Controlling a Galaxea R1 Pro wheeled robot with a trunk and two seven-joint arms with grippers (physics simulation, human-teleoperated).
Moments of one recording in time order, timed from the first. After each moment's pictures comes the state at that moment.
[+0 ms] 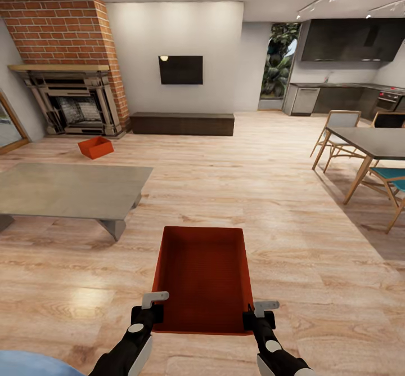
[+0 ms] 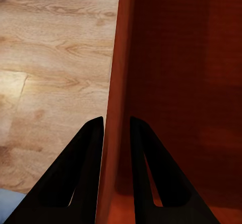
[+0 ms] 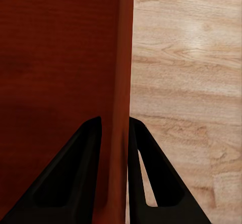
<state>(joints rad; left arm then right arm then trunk) -0.44 -0.10 -0.15 -0.57 0.11 0.03 0.25 -0.56 0.10 0.09 -0.15 0.05 -0.39 -0.19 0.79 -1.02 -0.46</state>
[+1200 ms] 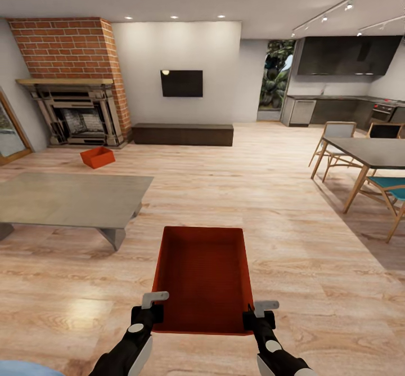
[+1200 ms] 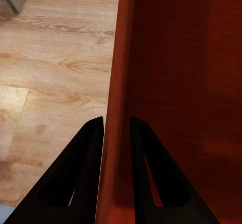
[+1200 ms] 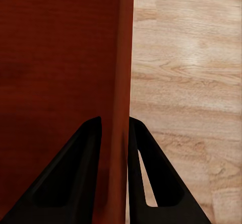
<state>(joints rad) -0.44 -0.10 -0.15 -0.57 0.11 0.03 0.25 -0.56 0.10 0.09 -0.15 0.05 -0.39 -0.19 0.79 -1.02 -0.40</state>
